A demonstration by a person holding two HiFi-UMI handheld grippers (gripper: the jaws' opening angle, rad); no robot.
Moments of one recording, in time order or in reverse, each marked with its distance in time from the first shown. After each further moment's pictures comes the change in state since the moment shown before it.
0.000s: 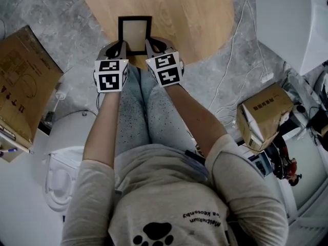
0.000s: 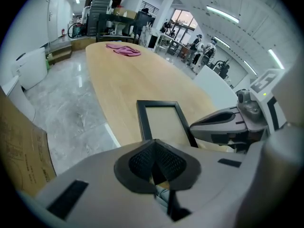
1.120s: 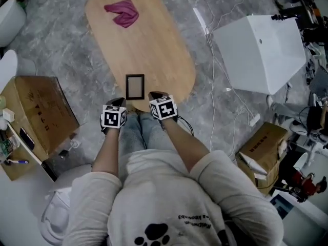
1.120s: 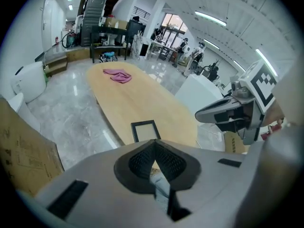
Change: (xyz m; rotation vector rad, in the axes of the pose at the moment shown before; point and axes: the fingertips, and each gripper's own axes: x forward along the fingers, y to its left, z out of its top) left arm -0.138 -0.040 0.023 0.071 -0.035 -0.045; right arm -0.146 0.028 0.044 0.075 -0.022 -0.021
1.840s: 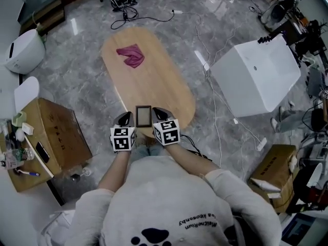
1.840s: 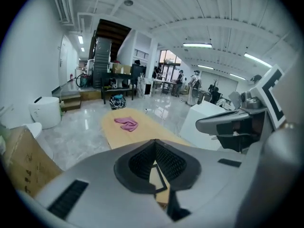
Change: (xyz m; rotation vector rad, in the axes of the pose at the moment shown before) left arm -0.133 -0.036 0.109 0.087 -0.453 0.151; right arm -0.130 0.060 0.104 -0.083 -0.475 -0.063
